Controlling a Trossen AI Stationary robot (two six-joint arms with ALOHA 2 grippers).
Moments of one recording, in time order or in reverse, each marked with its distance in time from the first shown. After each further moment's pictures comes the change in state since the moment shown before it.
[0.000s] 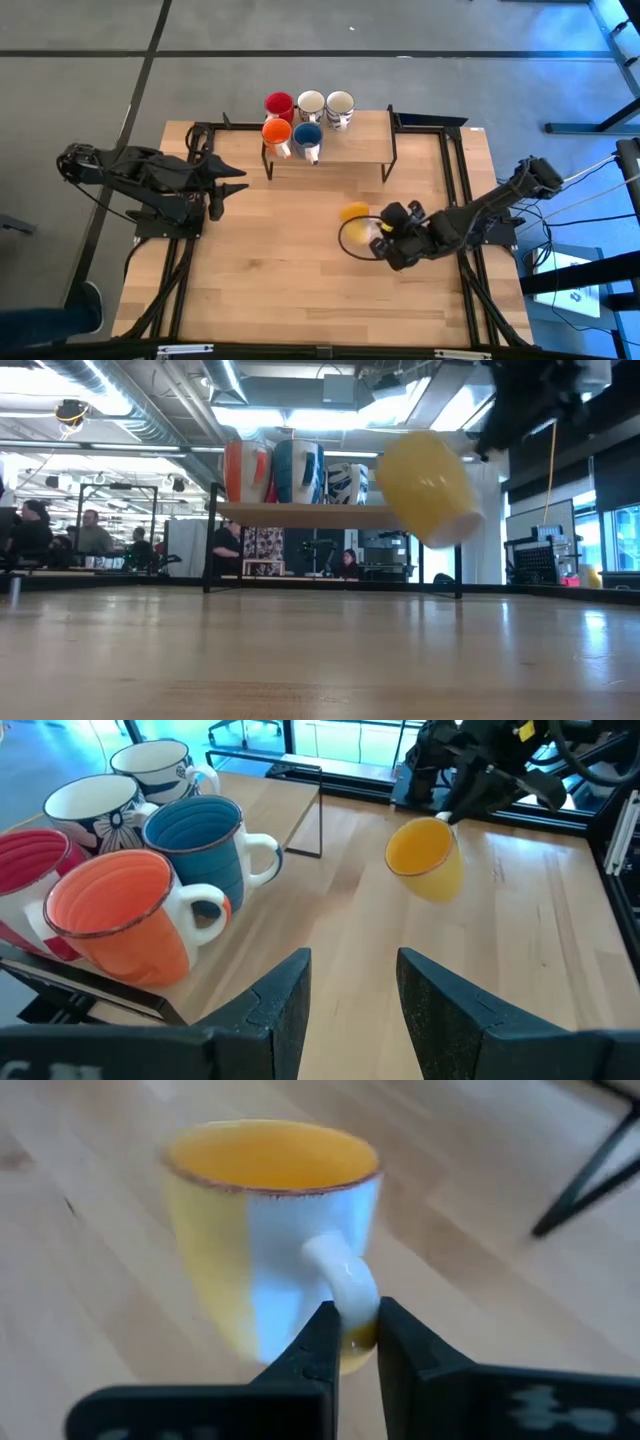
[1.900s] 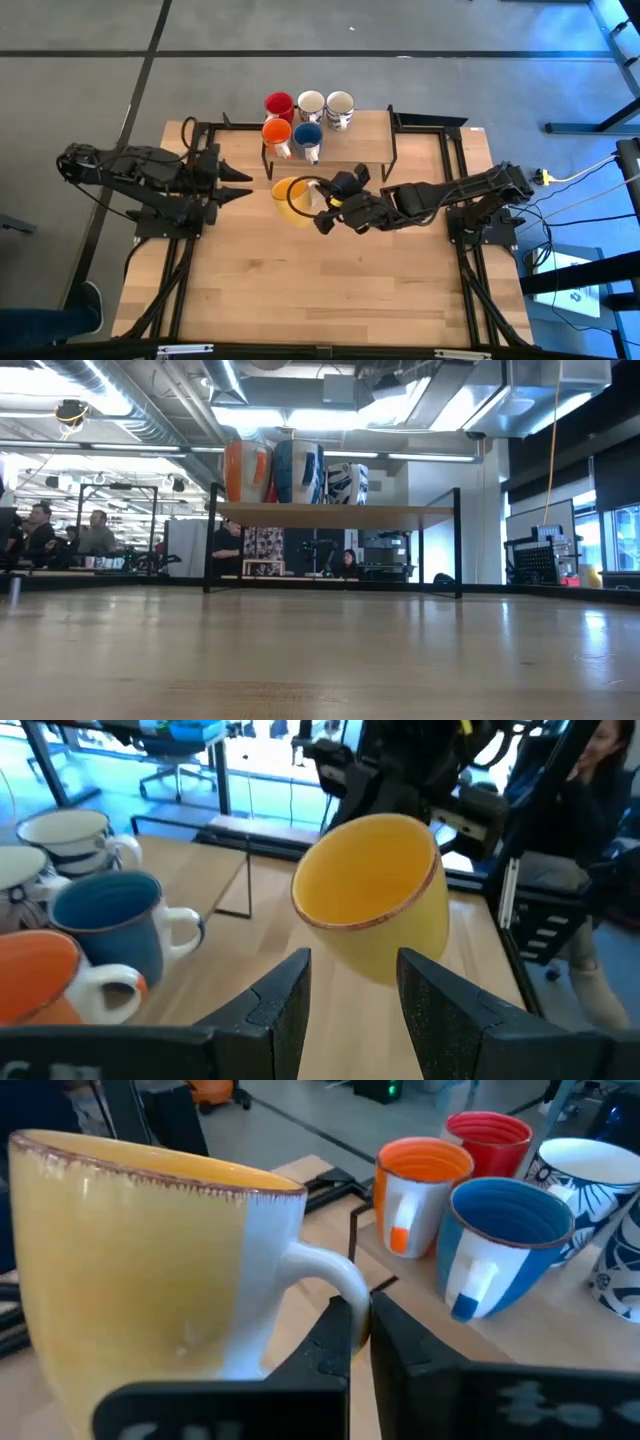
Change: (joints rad) left arm 0.000 -0.005 0.000 0.204 0.140 0.045; right arm -0.238 0.265 0.510 0.451 0.112 -0.715
